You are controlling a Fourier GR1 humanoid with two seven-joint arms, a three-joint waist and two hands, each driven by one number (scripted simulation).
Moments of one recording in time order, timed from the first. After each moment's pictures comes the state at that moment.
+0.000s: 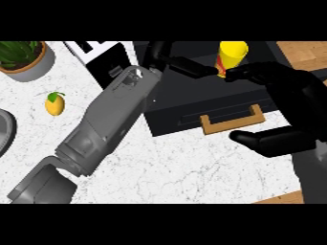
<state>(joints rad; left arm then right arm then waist) -1.25 0.00 -0.32 -0.38 0.47 0.25 -0.33 -0.43 -0.20 -0.01 -1.77 -0.27 0.38 0.09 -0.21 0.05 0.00</state>
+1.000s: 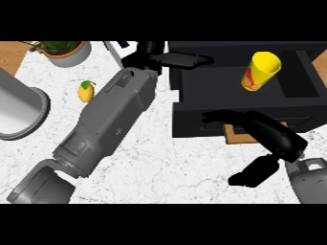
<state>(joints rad) -1.22 0.01 -0.25 -0.41 0.67 0.28 -0.53 -0.29 -0.38 0.27 -1.68 0.21 0.50 0.09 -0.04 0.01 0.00</state>
